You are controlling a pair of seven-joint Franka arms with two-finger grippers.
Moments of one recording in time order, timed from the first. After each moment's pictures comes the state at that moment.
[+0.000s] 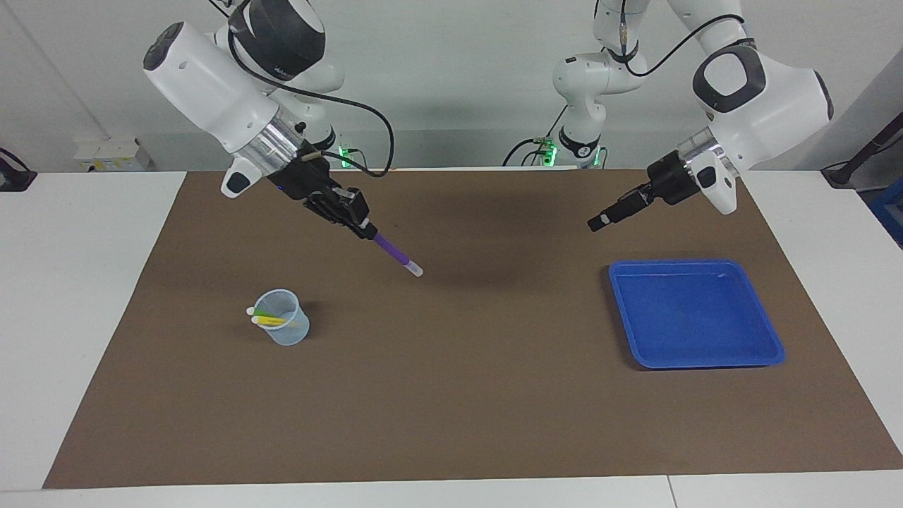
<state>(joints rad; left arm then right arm) 0.06 0.04 -0.14 -1.80 -0.79 1.80 -0.60 0.07 0.12 0.13 -1.61 0.63 1.95 0.63</state>
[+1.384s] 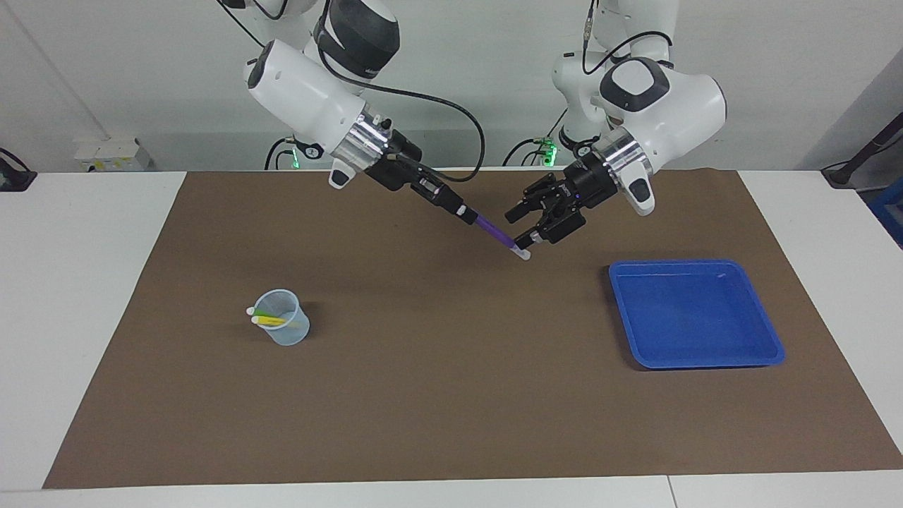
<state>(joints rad) -0.21 0.05 -0.16 -1.83 -1.09 2.25 -1.14 0.28 0.16 0.14 -1.63 0.84 2.23 1.03</state>
